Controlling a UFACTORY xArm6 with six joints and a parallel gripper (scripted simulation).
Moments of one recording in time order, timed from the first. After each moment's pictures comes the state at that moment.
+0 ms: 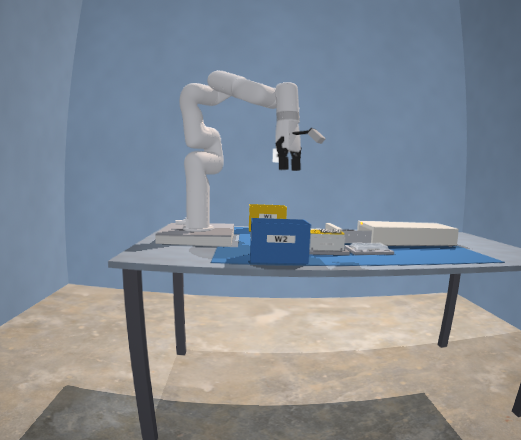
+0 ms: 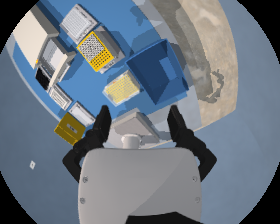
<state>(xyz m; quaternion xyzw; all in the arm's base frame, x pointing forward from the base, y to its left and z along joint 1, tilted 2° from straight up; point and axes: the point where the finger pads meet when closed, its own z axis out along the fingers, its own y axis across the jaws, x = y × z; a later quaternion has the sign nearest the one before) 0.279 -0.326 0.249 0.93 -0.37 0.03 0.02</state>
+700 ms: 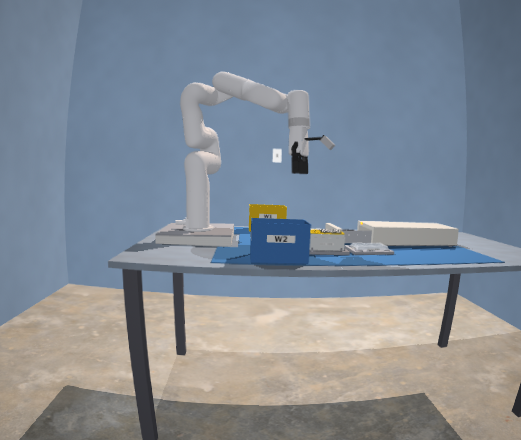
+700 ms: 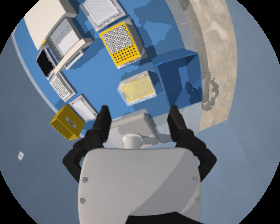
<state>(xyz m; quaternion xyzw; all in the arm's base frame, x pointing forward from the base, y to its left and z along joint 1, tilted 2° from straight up) 0.333 -0.271 0.238 0.96 -0.29 0.02 0.01</state>
